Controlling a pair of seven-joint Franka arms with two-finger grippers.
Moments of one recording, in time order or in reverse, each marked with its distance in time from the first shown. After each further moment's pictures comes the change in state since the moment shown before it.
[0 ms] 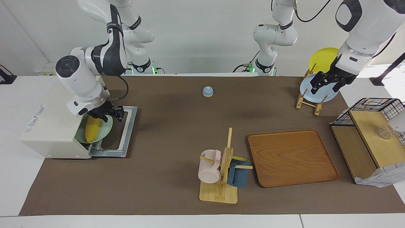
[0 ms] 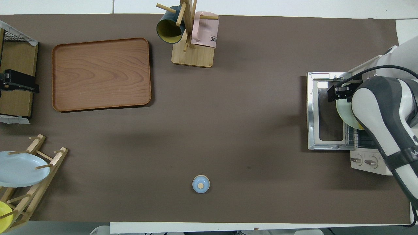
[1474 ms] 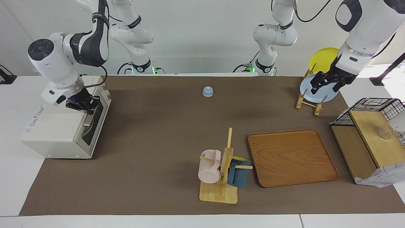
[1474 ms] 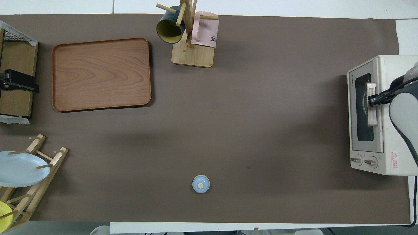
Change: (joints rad) left arm 0.000 0.000 0.000 0.000 0.000 0.000 0.000; right arm -0.052 -0.094 -0.004 0.020 -0.081 -0.084 -0.295
